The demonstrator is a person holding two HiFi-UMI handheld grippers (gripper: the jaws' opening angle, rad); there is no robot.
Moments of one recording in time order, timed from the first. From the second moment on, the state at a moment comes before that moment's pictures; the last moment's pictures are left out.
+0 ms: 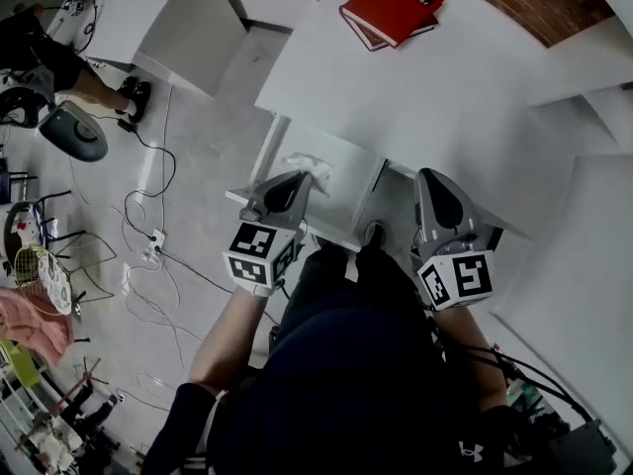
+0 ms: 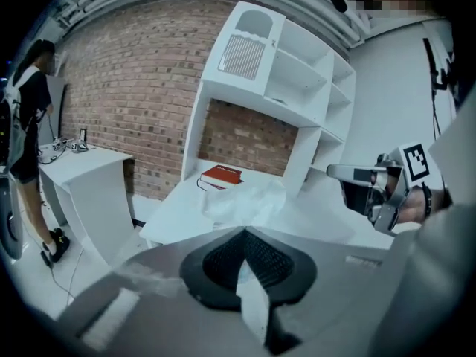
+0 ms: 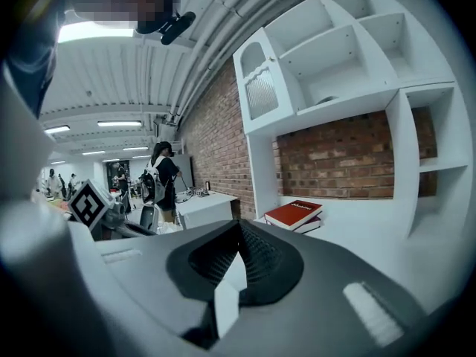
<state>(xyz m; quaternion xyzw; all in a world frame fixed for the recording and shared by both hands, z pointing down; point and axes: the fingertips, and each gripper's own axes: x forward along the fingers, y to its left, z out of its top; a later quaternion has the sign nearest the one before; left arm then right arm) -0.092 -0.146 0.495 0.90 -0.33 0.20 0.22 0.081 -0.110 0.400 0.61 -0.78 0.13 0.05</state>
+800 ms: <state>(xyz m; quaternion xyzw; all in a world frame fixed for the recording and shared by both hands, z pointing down) -0.052 -0.182 0.680 0.84 -0.24 0.39 0.30 0.141 -0.080 0.463 0.67 -0.71 0.19 0.05</state>
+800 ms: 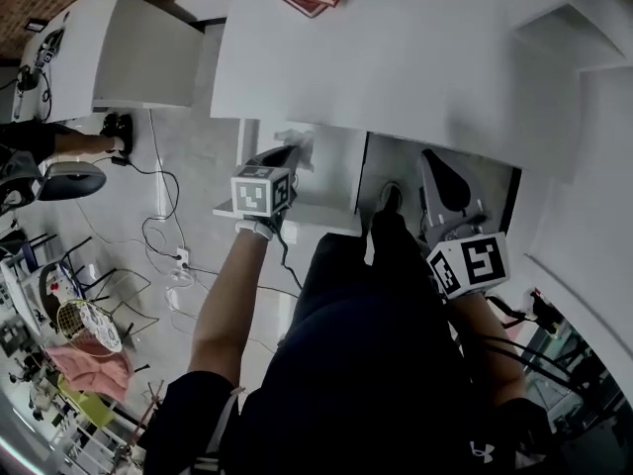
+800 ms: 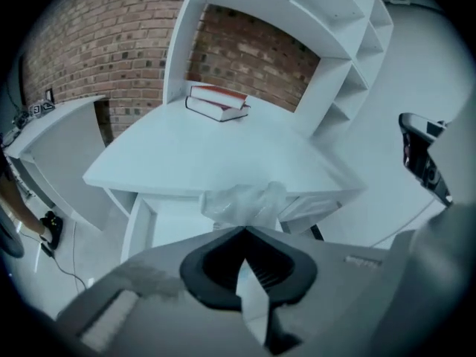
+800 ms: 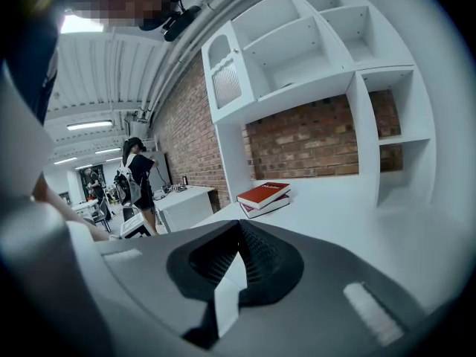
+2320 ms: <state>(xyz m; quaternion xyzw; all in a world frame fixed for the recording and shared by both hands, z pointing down) -0.038 -0.201 0.861 0.77 -0.23 0.49 0.34 0.175 0.000 0.511 0.72 -0.63 0.28 0.12</state>
